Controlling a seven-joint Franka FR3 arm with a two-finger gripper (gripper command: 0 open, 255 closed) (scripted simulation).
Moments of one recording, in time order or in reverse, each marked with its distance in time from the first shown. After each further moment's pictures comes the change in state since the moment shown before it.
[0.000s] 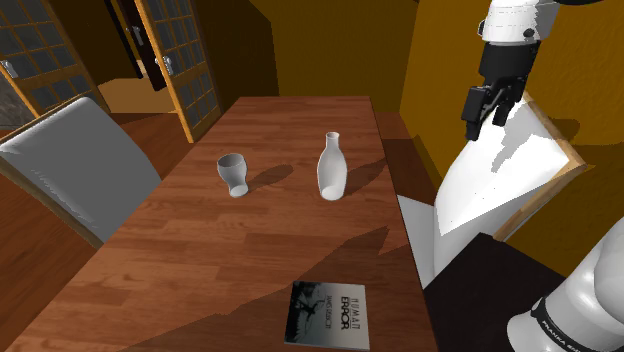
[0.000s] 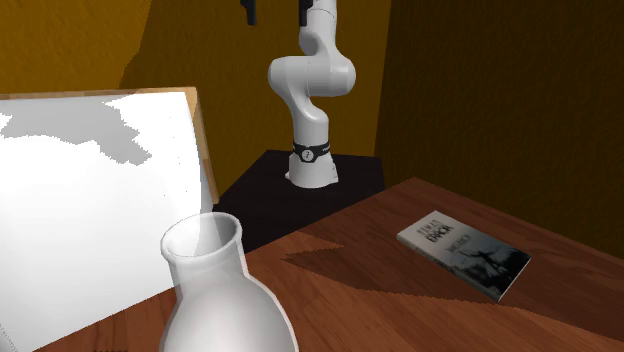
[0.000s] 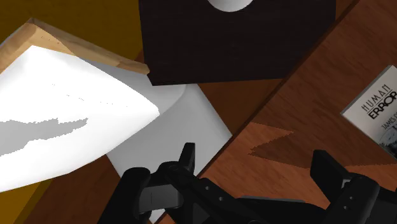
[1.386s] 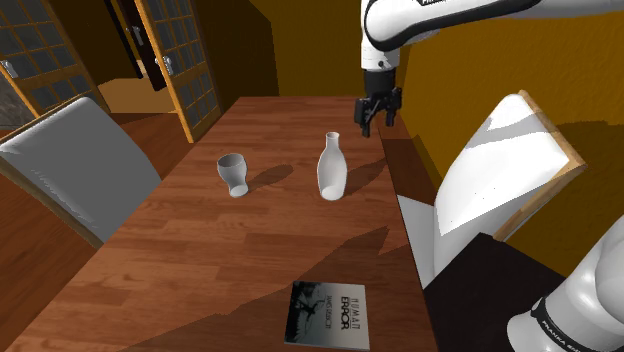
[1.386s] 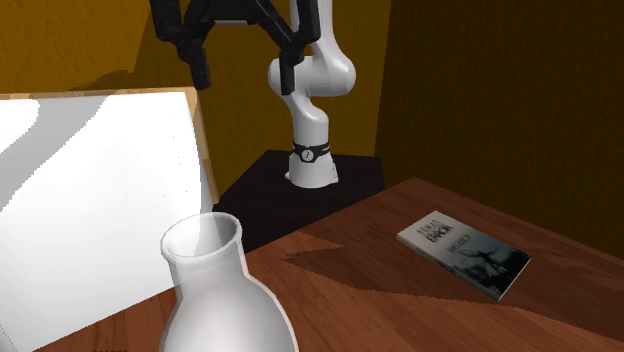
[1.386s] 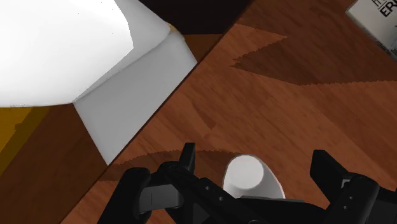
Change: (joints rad) arm 0.026 0.738 0.027 0.466 0.019 0.245 -0.001
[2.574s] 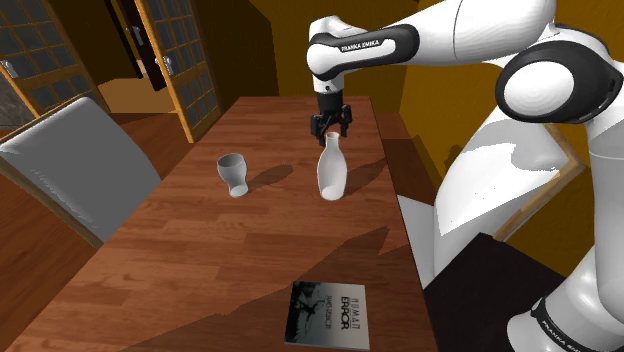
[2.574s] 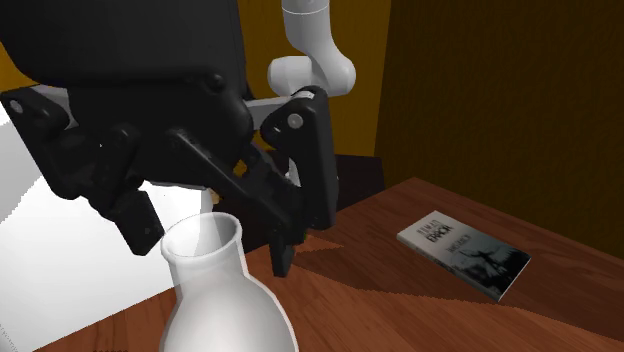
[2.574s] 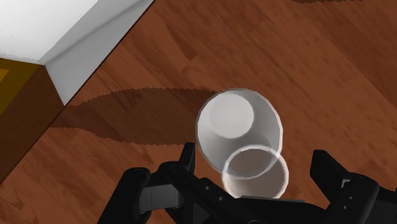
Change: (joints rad) arm 0.029 0.543 0.017 0.555 -0.010 -0.030 0.004
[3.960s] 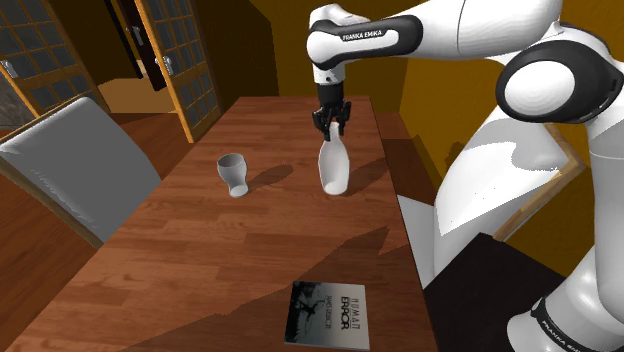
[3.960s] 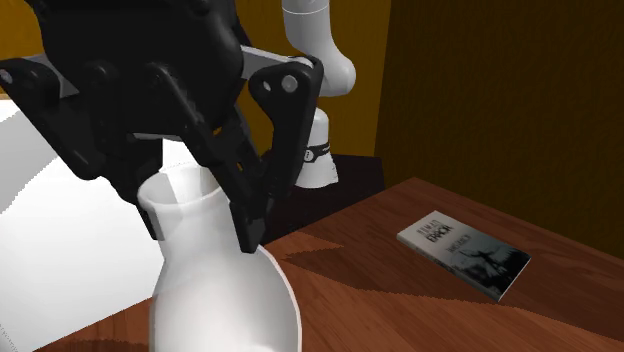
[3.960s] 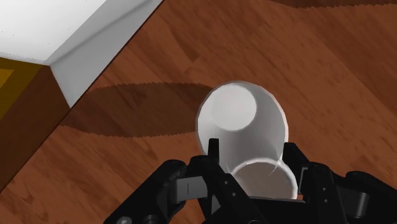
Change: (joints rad) arm -0.001 -0.003 0.000 0.057 0.000 -0.060 -0.003
